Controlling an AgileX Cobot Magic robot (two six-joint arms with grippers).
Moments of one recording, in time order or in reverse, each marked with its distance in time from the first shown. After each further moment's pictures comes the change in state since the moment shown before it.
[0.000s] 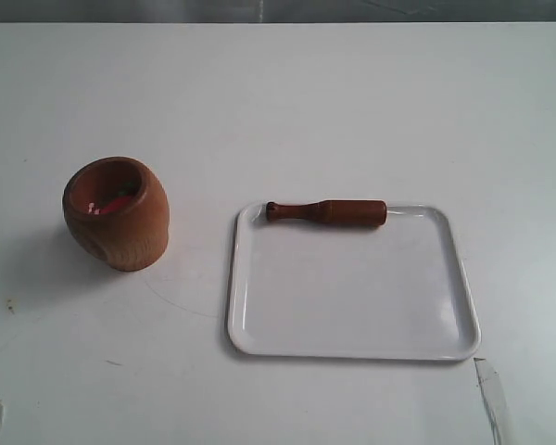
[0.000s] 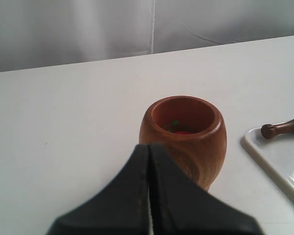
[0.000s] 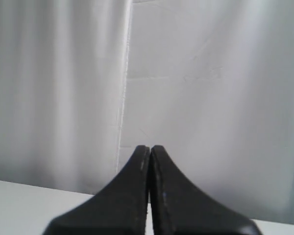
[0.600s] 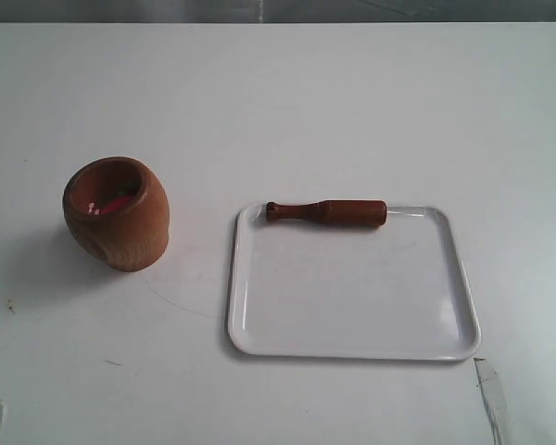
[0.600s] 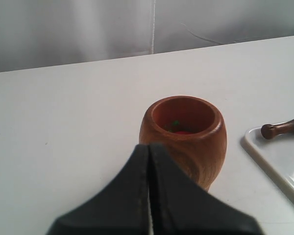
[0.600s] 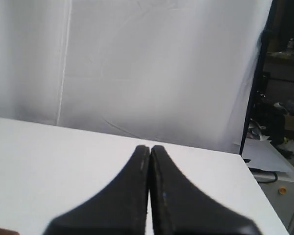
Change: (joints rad) left arm 0.000 0.000 0.000 0.000 0.000 0.000; right arm -0.197 -0.008 0.087 -0.043 0.143 -0.069
